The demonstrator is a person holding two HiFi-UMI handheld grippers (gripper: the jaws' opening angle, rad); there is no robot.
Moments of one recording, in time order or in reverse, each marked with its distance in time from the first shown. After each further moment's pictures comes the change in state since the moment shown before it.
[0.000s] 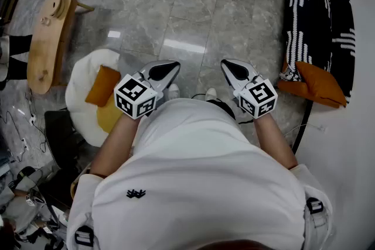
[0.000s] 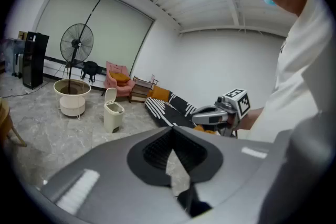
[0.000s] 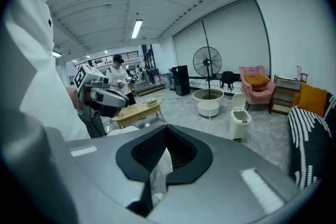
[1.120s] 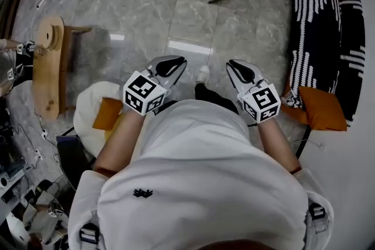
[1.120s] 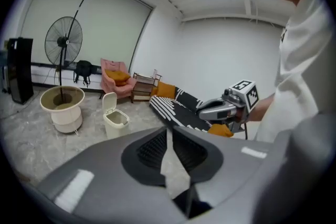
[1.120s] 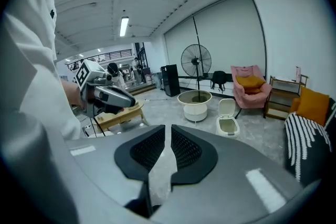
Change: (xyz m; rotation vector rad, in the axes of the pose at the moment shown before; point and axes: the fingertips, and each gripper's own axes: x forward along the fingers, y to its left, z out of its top) left arm 0.192 0.186 0.132 0.078 0.090 0.009; right arm 0.129 -0.232 0.091 0.006 0.003 -0.049
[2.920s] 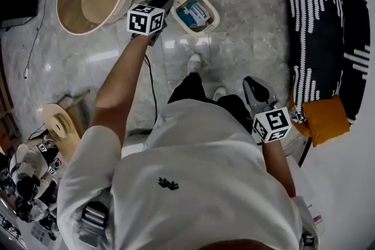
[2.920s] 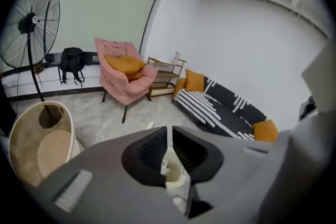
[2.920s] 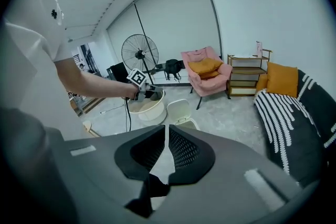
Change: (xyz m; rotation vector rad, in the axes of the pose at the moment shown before) left arm 0.474 0.543 0.238 0.016 0.232 0.011; right arm 0.192 -0.374 0.112 0.365 0.107 -0.376
